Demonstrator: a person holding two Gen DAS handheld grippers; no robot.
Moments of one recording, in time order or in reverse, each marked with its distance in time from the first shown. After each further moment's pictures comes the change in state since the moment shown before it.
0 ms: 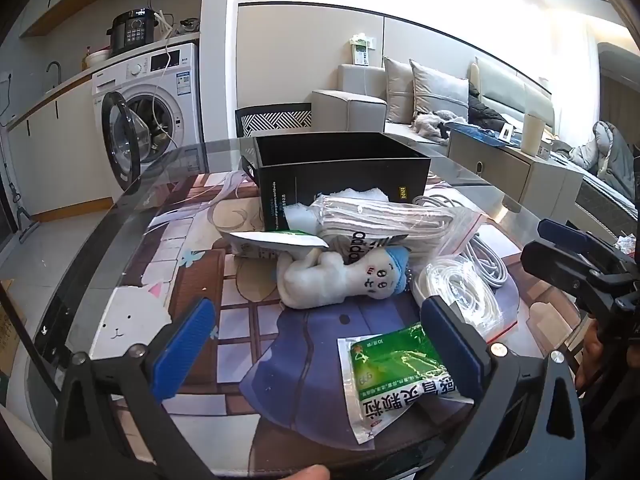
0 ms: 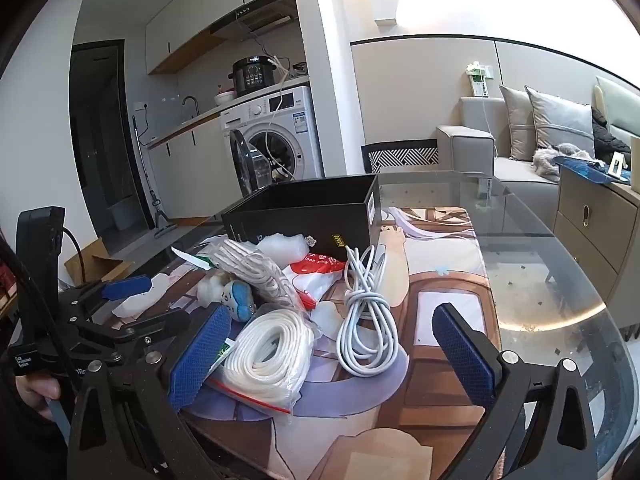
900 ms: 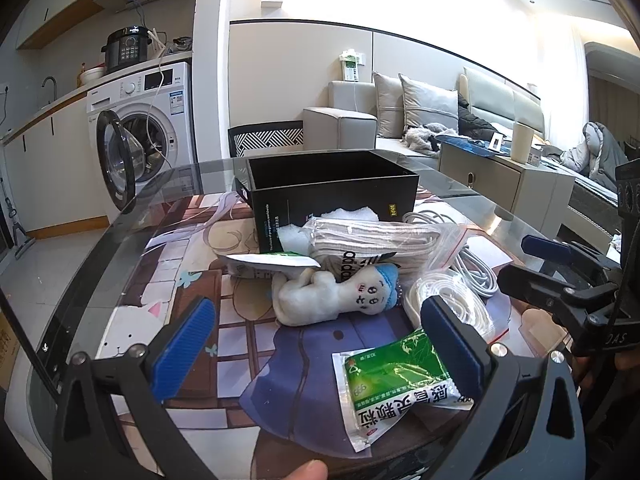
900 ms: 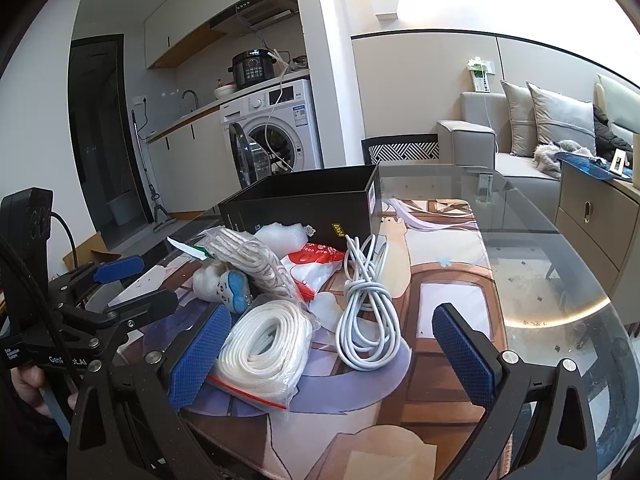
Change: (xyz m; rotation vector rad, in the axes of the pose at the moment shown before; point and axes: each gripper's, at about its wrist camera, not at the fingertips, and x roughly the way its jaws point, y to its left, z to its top) left arm -0.008 -0.001 0.004 0.019 -0.066 -0.030; right arm 0.008 -0.003 -0.005 0.001 -0.002 0.004
